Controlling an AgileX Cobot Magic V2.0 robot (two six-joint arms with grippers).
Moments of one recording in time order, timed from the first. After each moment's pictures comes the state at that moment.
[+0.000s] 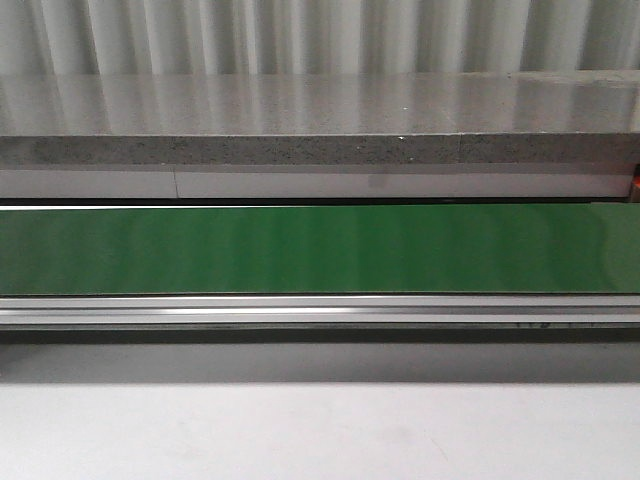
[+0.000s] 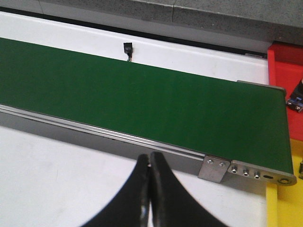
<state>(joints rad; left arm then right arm) 0.44 1.67 -1.25 -0.19 1.00 -0.12 0.07 0.30 -0.55 0.19 0.78 -0.14</state>
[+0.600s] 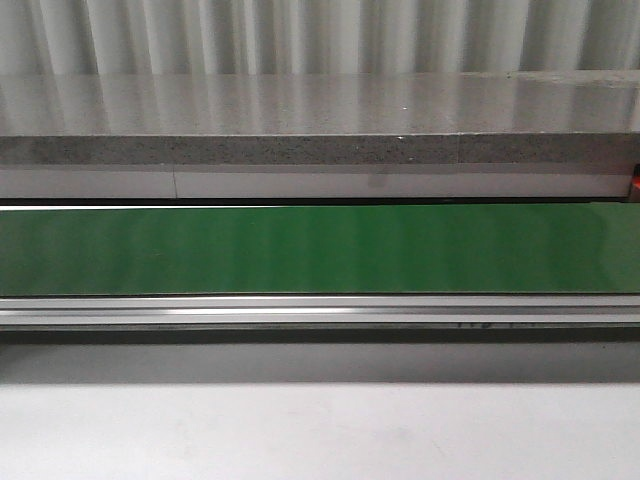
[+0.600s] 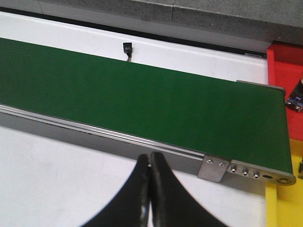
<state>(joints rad) 0.22 1.47 -1.25 -0.19 1.11 0.02 0.07 0.30 -0.55 0.19 0.78 -0.14</state>
